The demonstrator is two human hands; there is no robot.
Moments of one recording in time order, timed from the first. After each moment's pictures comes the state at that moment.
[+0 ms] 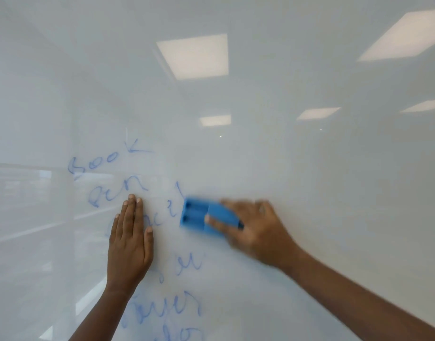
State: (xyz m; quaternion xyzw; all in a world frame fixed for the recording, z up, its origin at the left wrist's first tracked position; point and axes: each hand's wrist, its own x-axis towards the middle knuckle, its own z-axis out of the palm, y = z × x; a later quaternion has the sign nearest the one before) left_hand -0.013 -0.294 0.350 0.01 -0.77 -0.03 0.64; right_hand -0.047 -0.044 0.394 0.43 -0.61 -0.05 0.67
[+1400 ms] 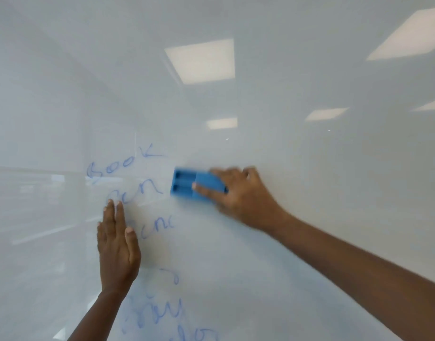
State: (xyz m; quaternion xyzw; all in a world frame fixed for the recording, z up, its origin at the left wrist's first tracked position) left_hand 0.000 -0.330 0.349 0.04 -0.74 -0.16 0.65; right_hand -0.046 -0.083 0.449 0.40 -0.57 -0.08 0.71
